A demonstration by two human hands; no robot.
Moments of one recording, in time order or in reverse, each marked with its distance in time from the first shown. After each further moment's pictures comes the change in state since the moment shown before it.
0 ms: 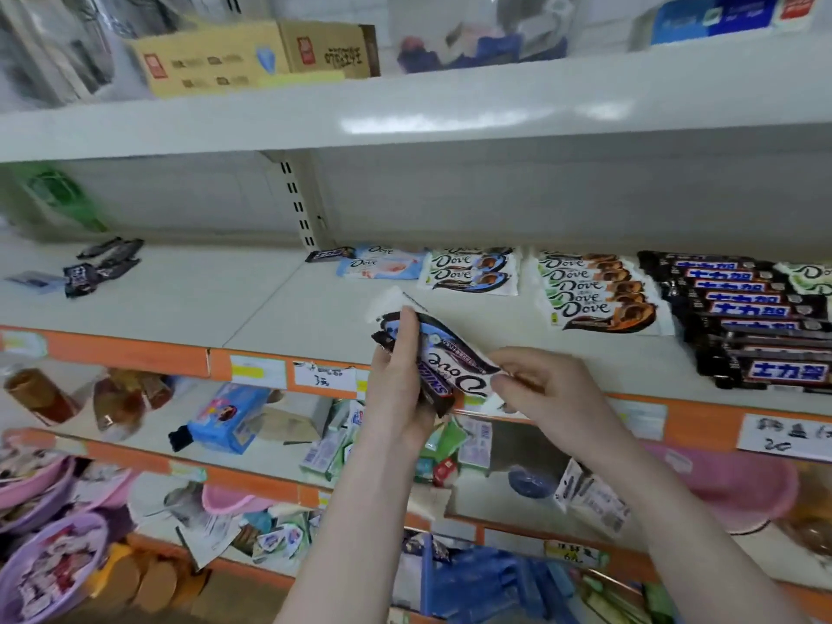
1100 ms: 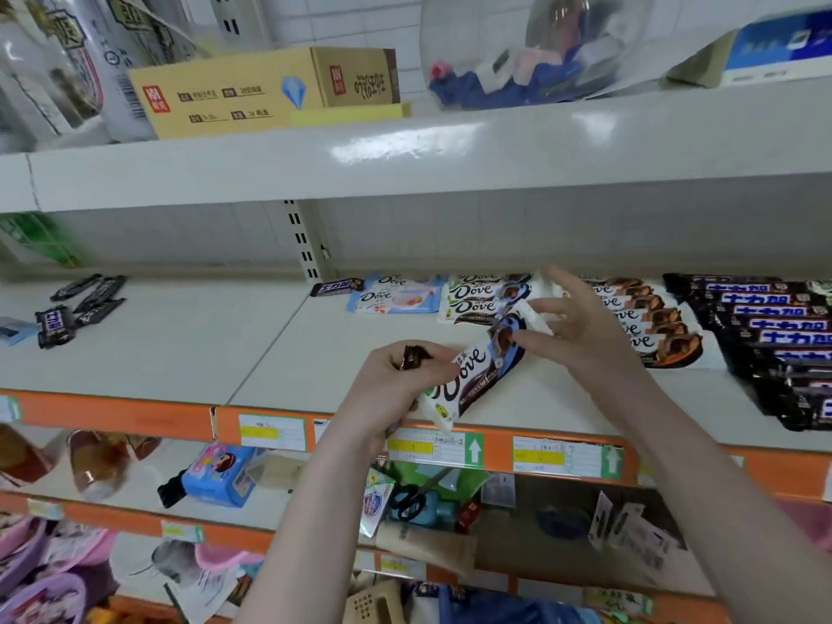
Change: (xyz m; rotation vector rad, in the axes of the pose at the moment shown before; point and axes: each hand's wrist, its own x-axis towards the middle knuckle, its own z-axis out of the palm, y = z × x) left_hand 0.057 0.064 -0.038 0.700 -0.290 0.068; right_hand 0.088 -0.010 0.002 0.248 0.226 0.114
